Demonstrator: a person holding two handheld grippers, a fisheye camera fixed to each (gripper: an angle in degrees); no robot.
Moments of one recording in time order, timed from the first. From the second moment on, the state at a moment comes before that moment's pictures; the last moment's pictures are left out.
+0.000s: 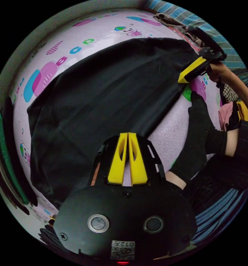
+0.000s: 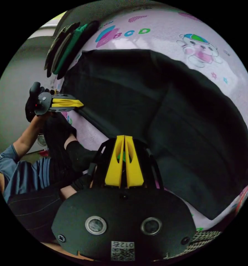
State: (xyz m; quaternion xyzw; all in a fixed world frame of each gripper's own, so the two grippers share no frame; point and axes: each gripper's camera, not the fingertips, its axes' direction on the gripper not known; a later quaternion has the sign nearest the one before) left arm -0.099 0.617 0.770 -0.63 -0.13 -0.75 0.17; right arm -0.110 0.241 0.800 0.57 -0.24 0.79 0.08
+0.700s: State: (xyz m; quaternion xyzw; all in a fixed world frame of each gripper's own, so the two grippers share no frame) left arm -0.197 0.707 0.797 -0.59 -0.25 -0.75 0.16; right arm -0.278 0.133 0.913 0.53 -0.17 0.79 -0.26
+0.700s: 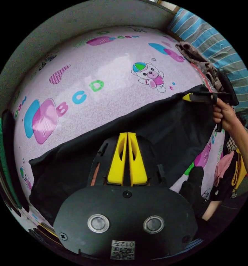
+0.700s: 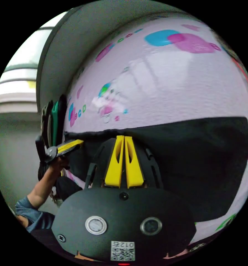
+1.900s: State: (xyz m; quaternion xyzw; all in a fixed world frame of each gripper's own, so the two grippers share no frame) left arm -0.265 0.680 0.986 -0.60 -0.05 -0.73 0.33; right arm -0.438 -0.126 0.908 0.33 -0.21 0.84 -0.37
